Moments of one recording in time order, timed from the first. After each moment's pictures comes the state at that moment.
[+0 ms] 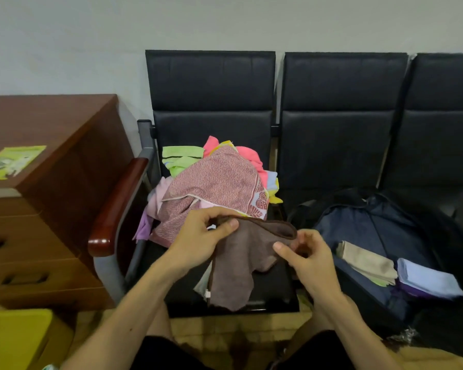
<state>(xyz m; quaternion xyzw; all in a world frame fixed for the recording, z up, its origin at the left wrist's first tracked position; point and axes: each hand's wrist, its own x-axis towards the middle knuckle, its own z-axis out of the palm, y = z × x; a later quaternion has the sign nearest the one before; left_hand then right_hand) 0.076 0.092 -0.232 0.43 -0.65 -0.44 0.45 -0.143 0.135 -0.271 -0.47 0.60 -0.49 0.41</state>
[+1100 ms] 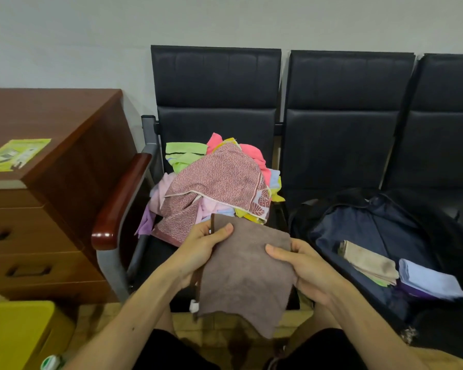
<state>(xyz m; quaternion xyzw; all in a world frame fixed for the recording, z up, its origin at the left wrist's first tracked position) 0.078 0.106 -0.254 0.46 -0.40 -0.67 0.43 -0.135 0.130 -0.253 -0.37 0.47 -0.38 0.71</state>
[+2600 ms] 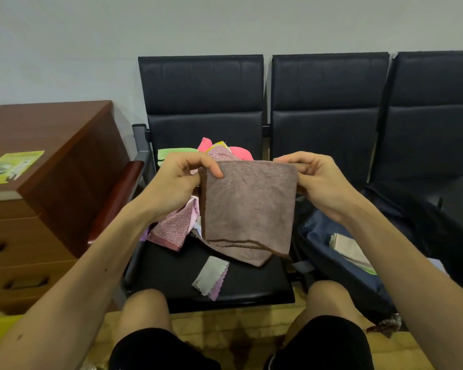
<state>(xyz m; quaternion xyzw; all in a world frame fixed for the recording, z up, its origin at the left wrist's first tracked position) 0.093 0.081 -0.145 0.37 -0.70 -0.41 0.44 -0.171 0.096 -0.151 -0.62 0.43 -0.49 0.44</state>
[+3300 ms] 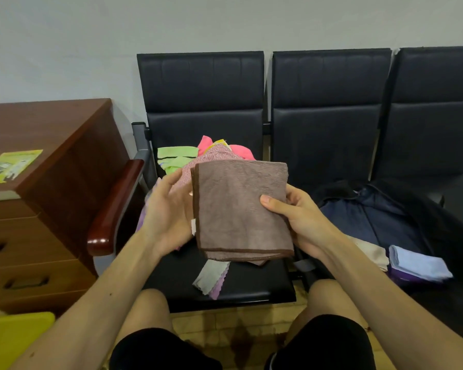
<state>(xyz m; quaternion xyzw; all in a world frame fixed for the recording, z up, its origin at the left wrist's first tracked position) 0.093 0.097 -0.187 0.31 -0.36 -0.74 0.47 -0.138 0.115 -0.200 -0.47 0.40 -0.51 0.60</state>
